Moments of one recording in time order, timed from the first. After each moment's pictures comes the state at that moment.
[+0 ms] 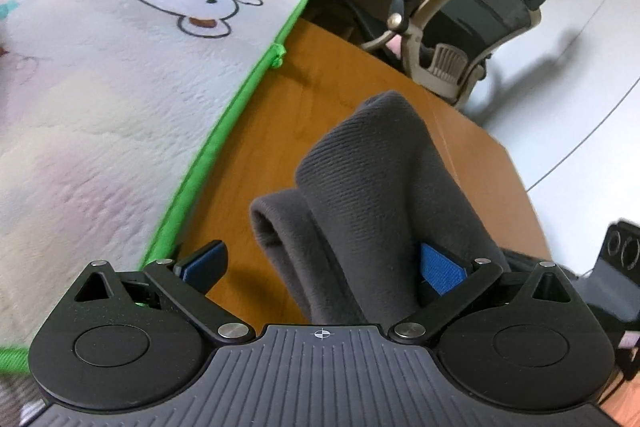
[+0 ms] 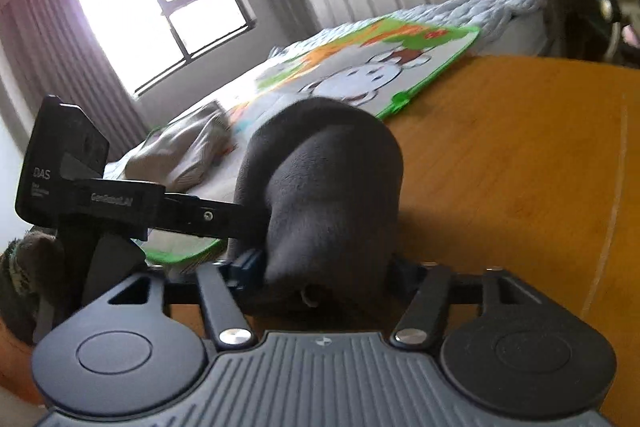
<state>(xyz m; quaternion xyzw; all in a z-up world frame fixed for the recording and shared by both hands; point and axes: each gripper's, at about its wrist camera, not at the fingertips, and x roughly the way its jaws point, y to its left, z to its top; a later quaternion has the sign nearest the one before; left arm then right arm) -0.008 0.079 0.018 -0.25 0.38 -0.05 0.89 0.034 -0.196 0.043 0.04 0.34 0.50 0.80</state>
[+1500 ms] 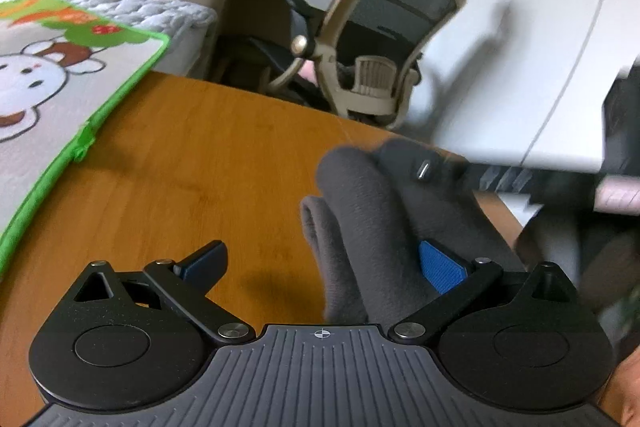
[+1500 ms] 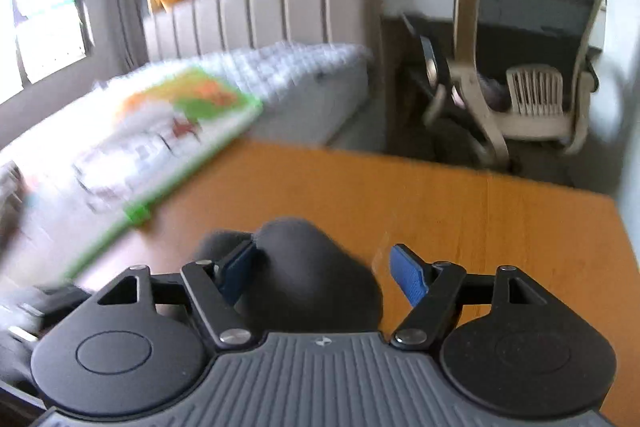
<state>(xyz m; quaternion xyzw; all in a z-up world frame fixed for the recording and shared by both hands) 0.106 -0.013 -0.002 -0.16 0.30 -0.12 0.93 0.174 -0.213 0.062 -0.04 0.30 0.26 0.92</state>
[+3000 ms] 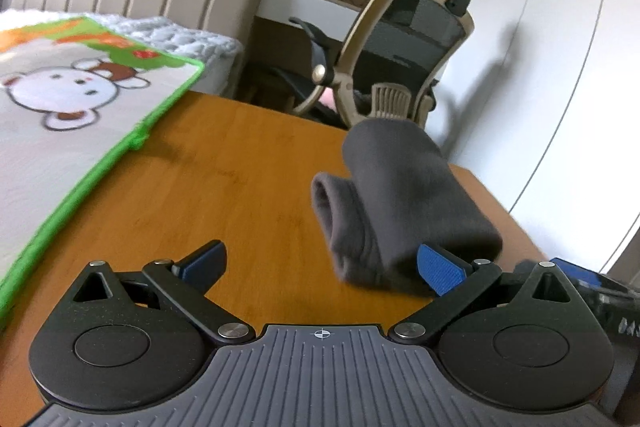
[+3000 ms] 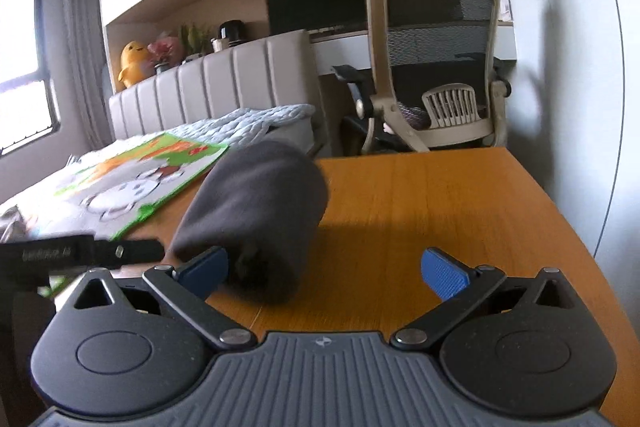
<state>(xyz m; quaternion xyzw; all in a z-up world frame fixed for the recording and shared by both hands) 0.019 -0.031 0.007 -0.12 0.26 -0.06 0.96 0.007 -0.292 0.044 0.03 0.21 0.19 0.96</state>
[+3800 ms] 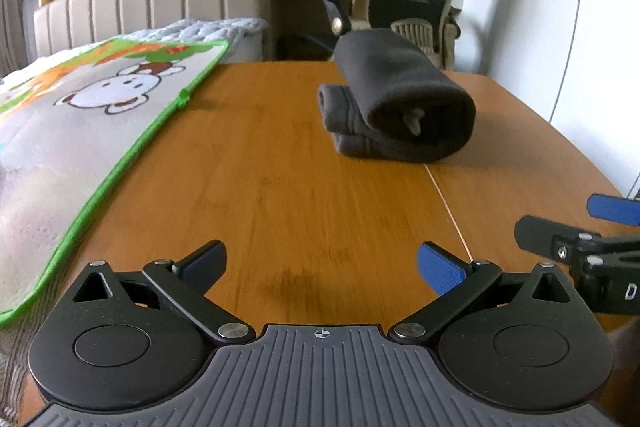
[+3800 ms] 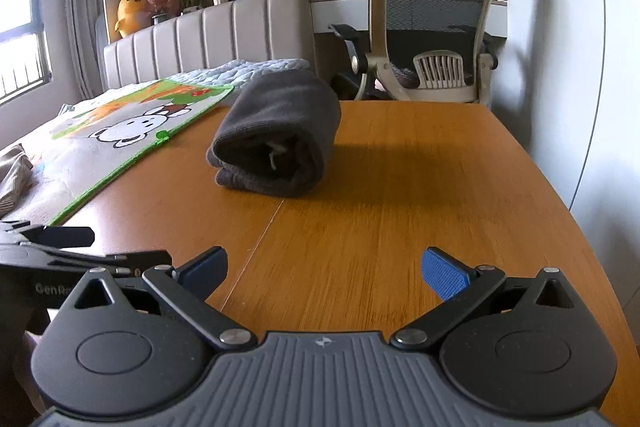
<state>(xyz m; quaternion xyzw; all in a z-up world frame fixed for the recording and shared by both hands) -0.053 -0.080 0.003 -0.01 0.32 0.00 0.95 -0.058 -0.285 0.037 0.01 0.27 0.16 0.95</state>
